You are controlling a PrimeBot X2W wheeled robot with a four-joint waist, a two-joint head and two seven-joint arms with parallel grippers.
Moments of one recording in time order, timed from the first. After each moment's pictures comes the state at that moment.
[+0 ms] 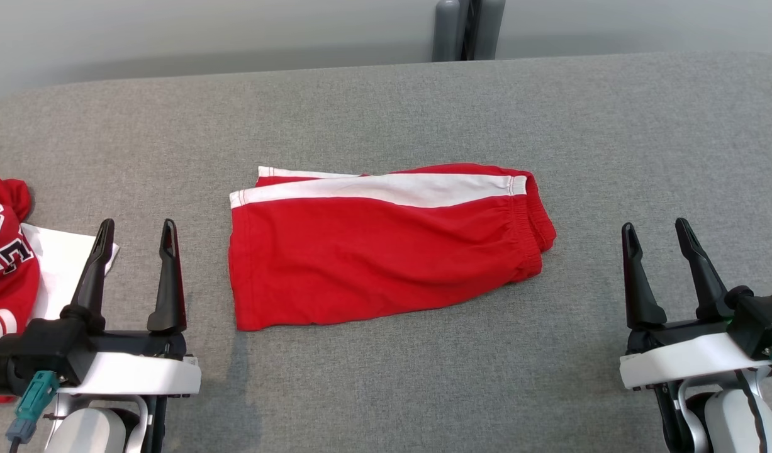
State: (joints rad) left arm -0.11 0.30 -0.18 -0.02 -0.38 0.16 -0.26; right arm -0.16 -0.07 0.04 0.12 0.20 0.13 -0.24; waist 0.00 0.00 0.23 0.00
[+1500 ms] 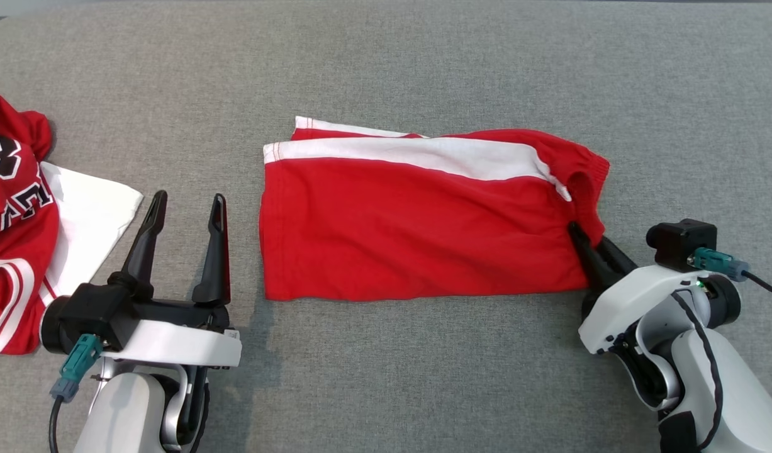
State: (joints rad) left arm -0.22 0.14 -0.13 0.10 -0.29 0.01 -0.26; right arm -0.39 -0.14 0.22 0.39 0.40 0.13 0.08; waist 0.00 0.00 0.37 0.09
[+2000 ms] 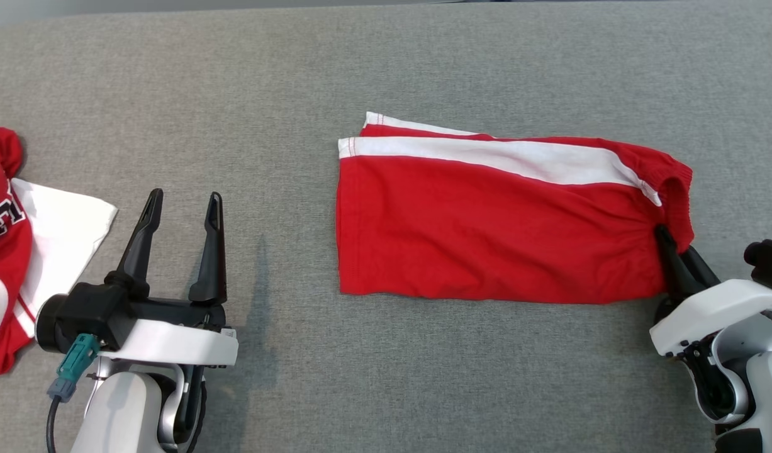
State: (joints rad) left arm -0.22 0.13 -0.10 0.10 -0.26 -0.01 -0.26; right arm -0.30 -0.18 0.03 0.33 0.48 0.13 0.04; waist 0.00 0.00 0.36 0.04
